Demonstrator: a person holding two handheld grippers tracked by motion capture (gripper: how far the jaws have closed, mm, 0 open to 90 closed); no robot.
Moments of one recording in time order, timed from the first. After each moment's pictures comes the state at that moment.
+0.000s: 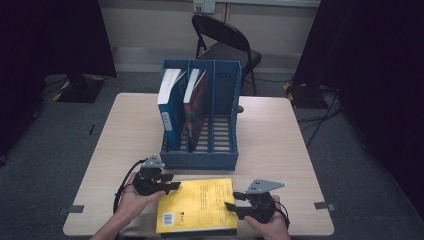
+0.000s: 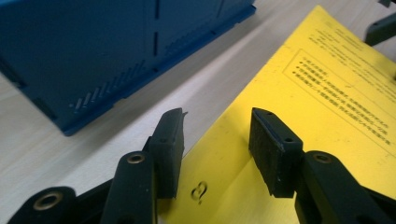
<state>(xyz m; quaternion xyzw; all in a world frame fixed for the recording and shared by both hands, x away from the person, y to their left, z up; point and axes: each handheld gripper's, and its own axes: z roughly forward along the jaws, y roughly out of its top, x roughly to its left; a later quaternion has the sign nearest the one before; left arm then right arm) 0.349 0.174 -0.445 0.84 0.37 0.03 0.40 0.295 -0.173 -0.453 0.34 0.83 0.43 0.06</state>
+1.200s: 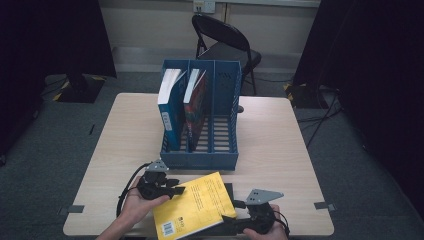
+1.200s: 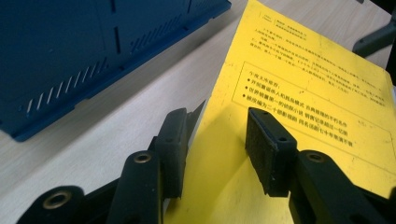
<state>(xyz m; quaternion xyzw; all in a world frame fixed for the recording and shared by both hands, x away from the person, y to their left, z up) 0.342 0.160 -0.447 0.84 0.36 0.02 0.41 0.271 -0.170 -0.459 0.32 0.84 0.44 0.04</state>
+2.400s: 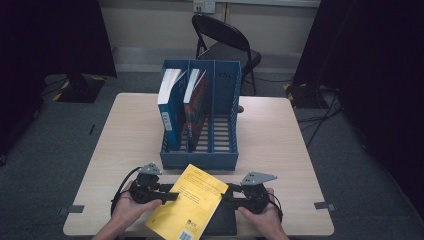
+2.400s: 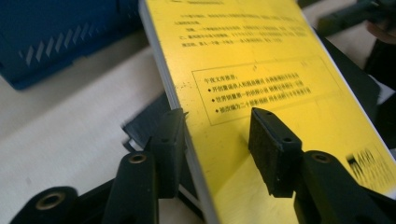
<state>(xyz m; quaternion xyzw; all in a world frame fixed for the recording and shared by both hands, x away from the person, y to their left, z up) 0.325 0.183 -0.445 0.84 0.37 -0.03 0.39 0.319 -0.161 -0.458 0.34 0.83 0.43 0.08</state>
